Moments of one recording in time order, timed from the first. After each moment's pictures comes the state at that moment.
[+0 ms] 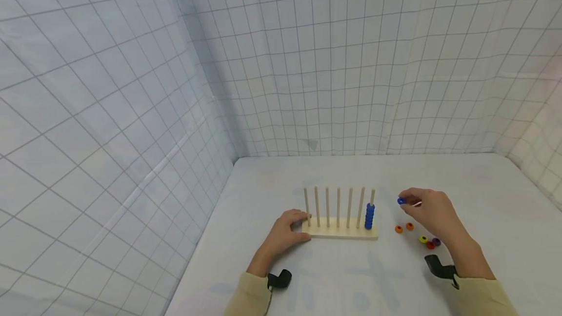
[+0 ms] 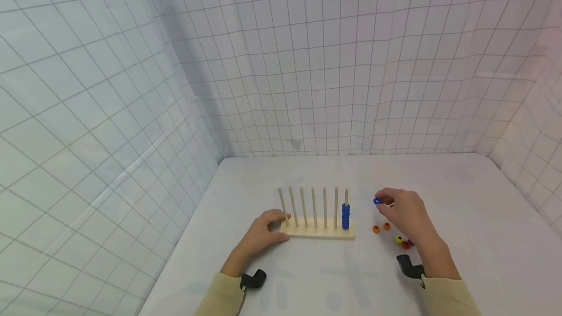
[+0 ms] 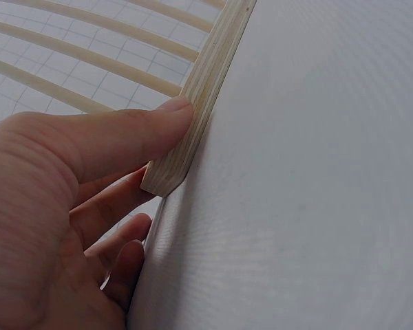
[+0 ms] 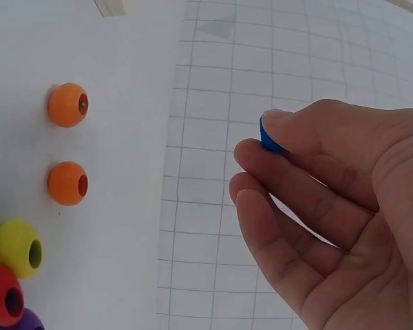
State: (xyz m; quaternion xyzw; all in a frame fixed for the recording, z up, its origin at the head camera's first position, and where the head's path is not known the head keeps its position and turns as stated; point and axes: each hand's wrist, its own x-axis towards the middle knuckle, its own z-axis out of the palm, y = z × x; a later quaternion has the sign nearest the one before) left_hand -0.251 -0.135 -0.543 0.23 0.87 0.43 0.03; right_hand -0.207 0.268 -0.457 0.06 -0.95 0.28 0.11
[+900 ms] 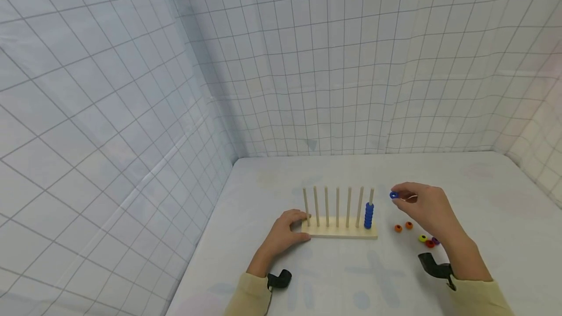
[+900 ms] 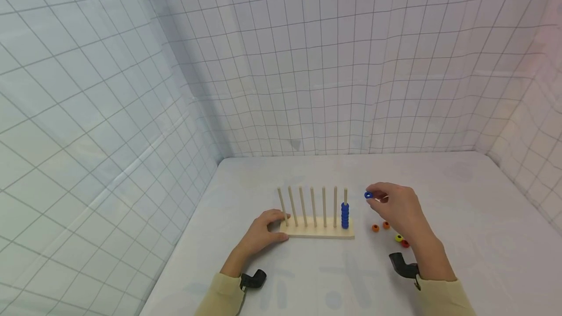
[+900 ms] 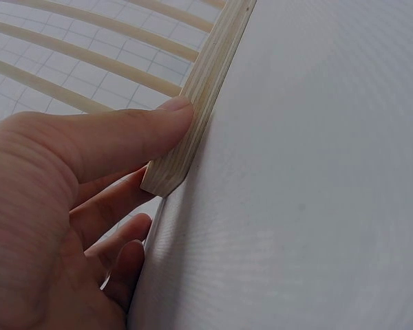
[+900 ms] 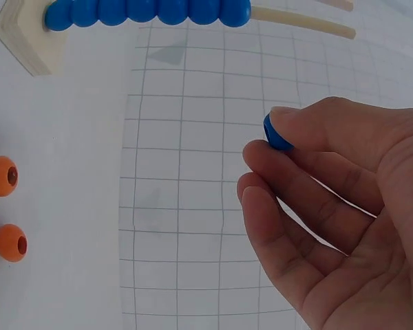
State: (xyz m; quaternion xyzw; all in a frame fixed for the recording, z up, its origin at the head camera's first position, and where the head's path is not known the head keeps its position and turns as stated) left_hand -0.254 -0.137 -0.548 0.23 0.87 0.43 0.04; right_hand -0.193 0.247 -0.433 0.06 -0.94 0.31 0.14
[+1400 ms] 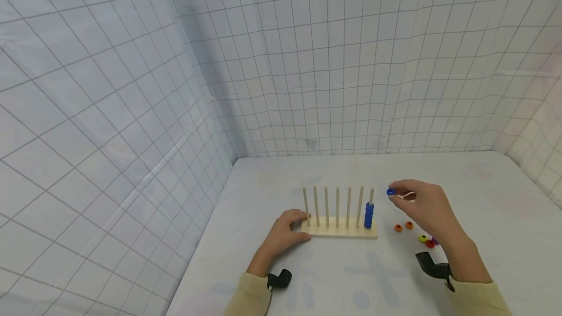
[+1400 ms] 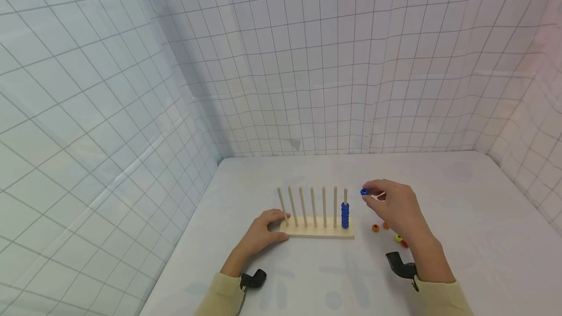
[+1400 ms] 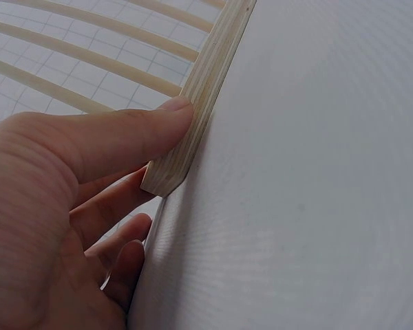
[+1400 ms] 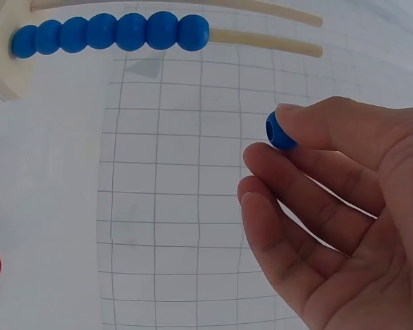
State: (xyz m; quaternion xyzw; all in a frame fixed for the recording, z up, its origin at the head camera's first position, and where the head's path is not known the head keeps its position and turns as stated) left_hand -0.252 -0.136 -0.545 0.23 0.87 0.43 0.04; right_hand -0.187 0.237 -0.421 0.08 -0.93 0.31 0.18
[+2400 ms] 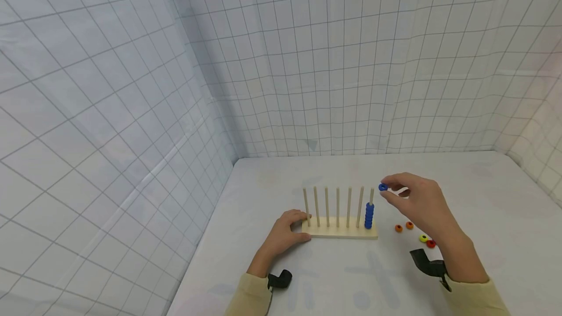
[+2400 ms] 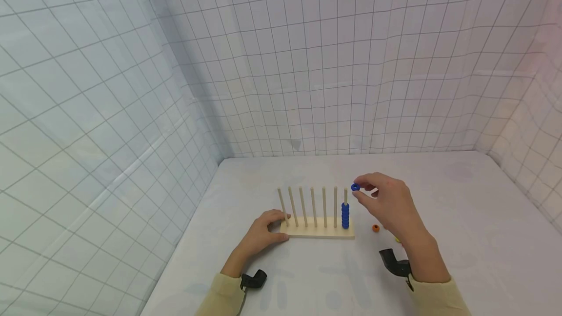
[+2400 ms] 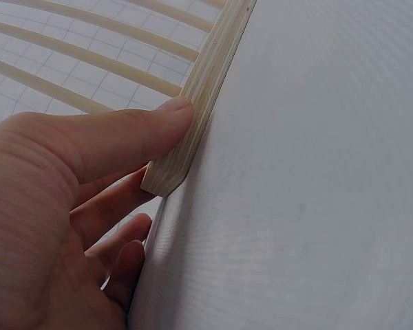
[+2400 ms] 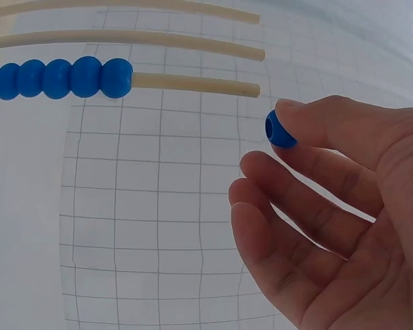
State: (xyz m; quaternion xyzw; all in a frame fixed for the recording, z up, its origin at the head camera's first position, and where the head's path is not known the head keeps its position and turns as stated) left_hand -0.253 -0.138 -0.546 0.23 0.87 0.43 0.04; right_hand -0.182 0.215 -0.400 0.11 -0.92 0.31 0.23
